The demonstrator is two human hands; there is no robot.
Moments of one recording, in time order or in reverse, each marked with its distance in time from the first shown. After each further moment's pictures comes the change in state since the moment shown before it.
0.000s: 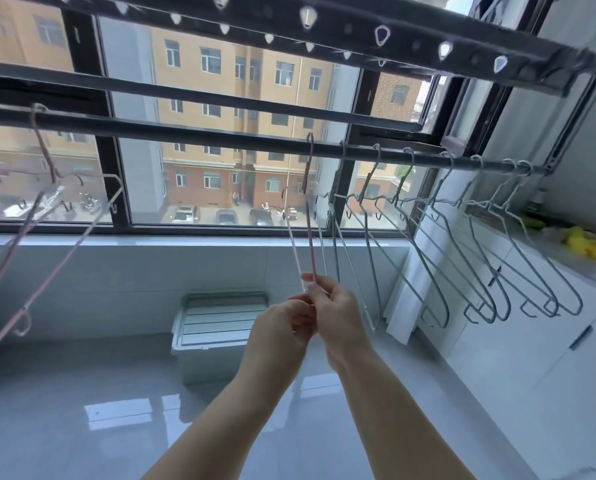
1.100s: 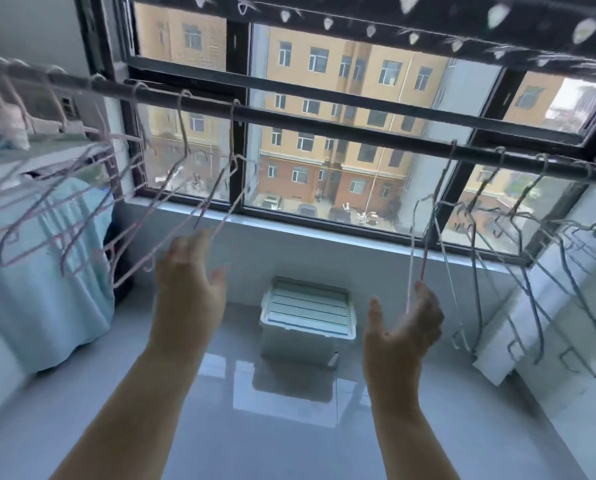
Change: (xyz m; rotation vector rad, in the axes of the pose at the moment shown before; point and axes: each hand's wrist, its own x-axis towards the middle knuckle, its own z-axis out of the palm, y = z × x) left_hand -0.073 -0.049 -0.220 0.618 0.679 -0.129; right_hand -0.071 0.024 0.101 -0.510 0.347 -0.404
